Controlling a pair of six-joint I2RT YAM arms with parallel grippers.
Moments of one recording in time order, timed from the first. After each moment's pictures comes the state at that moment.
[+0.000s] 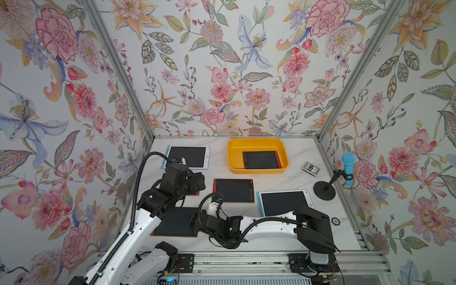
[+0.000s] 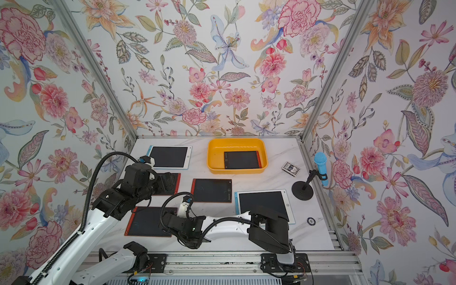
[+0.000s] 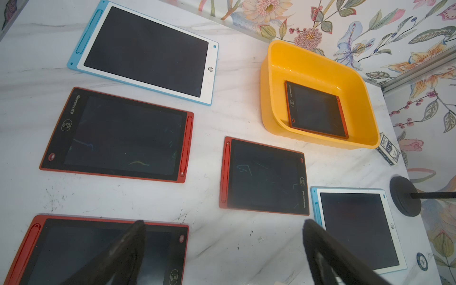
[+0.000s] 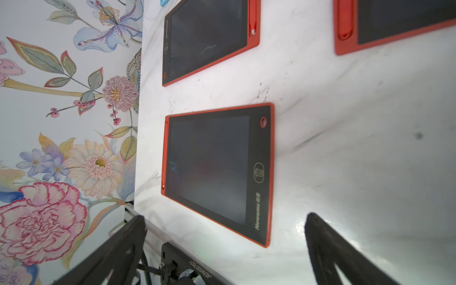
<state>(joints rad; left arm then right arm) -0.45 0.97 1.04 -0.80 -0.14 -0.56 1.42 1.88 1.27 -0.16 0.40 1.36</state>
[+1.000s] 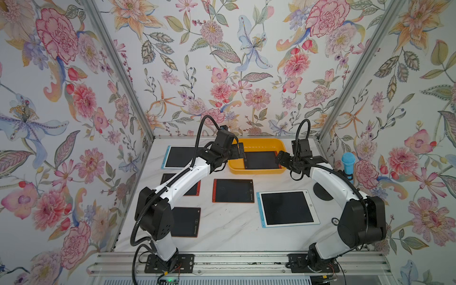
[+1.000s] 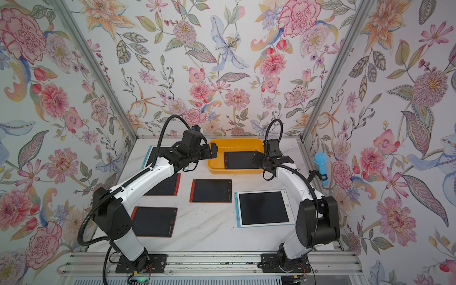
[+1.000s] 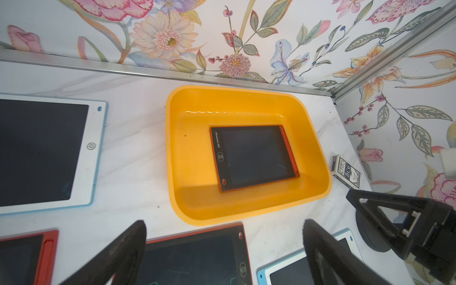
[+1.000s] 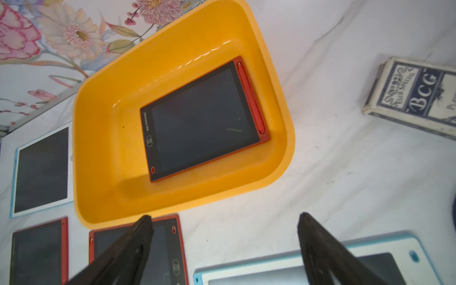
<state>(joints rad) -0.62 1.80 1.63 -0.47 -0.13 -0.54 0.18 1.63 1.27 -0.52 0.00 0.51</state>
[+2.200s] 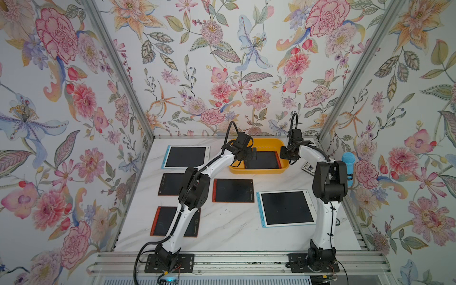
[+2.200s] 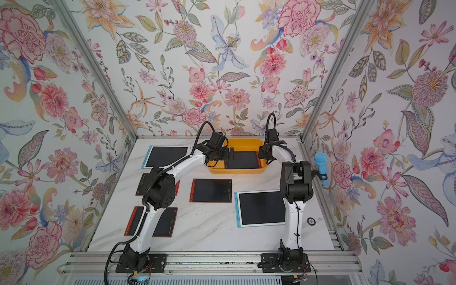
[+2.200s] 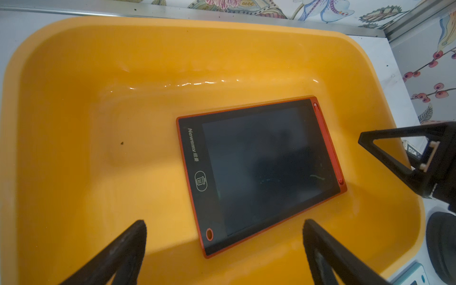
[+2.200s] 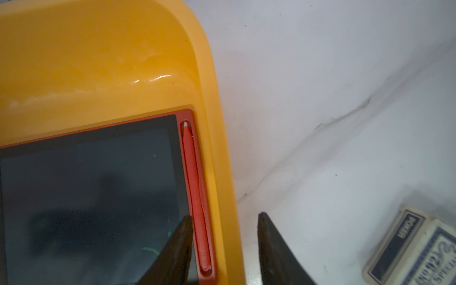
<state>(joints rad) -0.62 2.38 2.11 -0.56 -0.01 -0.50 0.09 2.21 1.78 -0.59 0.01 0.19</state>
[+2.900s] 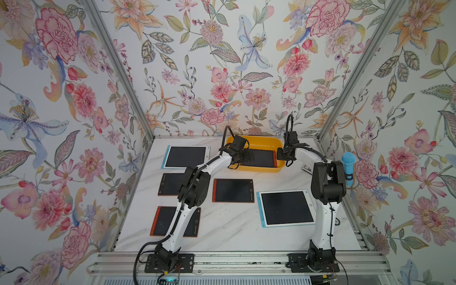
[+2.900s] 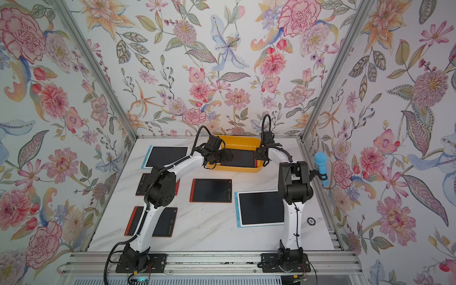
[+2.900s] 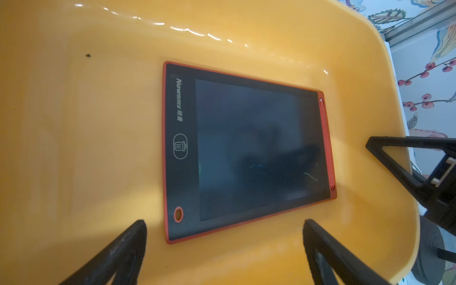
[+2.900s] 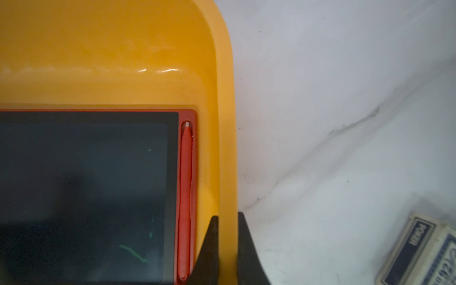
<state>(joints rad) -0.58 2.40 2.03 -0.46 0.10 -0.59 0.13 2.18 1.68 -0.47 0.08 0.17</state>
